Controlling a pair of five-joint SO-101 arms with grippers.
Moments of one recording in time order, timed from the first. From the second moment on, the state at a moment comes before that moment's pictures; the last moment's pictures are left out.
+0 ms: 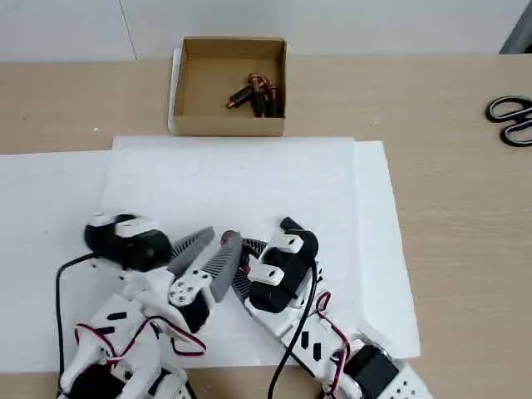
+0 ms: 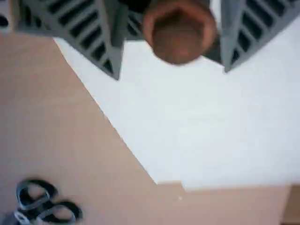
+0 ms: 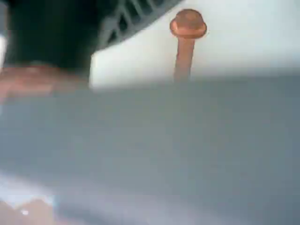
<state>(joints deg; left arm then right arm) 25.5 -103.3 68.7 63.3 25.2 -48.3 -103.6 88.9 35.0 -0.9</state>
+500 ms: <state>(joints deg) 22.2 -103.3 61.9 63.3 25.2 -47.5 -103.6 89.9 35.0 -0.9</state>
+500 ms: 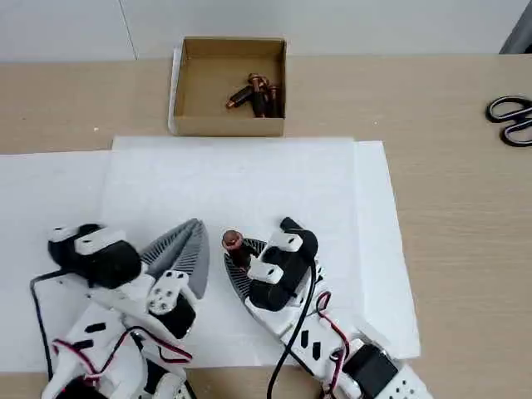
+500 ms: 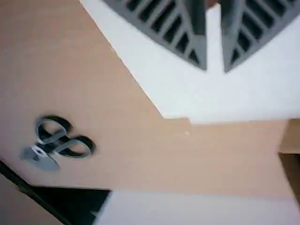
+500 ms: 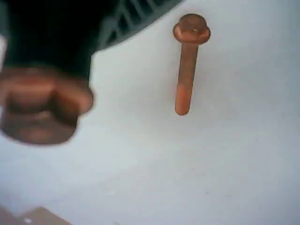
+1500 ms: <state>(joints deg) -0.6 -63.0 56.7 68.4 25.2 -19.3 -88.4 67.1 54.7 -8.4</state>
